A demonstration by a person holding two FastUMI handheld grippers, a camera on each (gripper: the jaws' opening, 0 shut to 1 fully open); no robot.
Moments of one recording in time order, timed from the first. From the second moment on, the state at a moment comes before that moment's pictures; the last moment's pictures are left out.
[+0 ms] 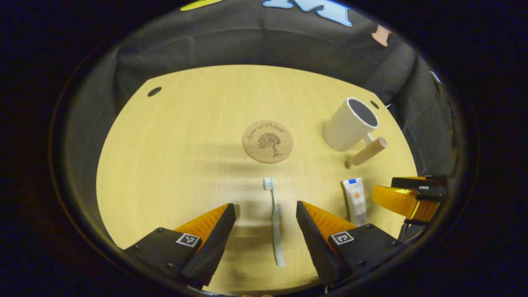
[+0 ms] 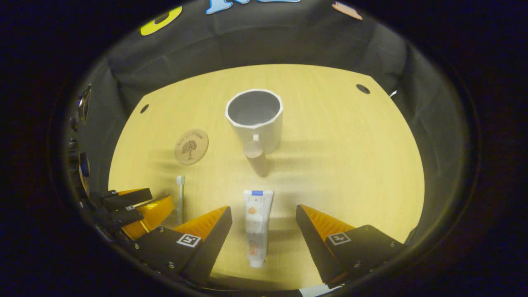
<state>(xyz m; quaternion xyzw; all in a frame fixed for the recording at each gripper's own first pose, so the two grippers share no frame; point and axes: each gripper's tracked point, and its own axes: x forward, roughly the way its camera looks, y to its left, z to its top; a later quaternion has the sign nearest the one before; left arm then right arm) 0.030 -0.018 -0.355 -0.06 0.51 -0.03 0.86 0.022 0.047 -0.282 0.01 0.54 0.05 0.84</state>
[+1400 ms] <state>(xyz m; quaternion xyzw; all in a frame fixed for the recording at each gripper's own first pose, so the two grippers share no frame) 0.027 -0.038 -0.392 0.02 0.58 0.00 0.81 0.011 0.040 -0.334 -0.02 0.63 0.02 0.77</state>
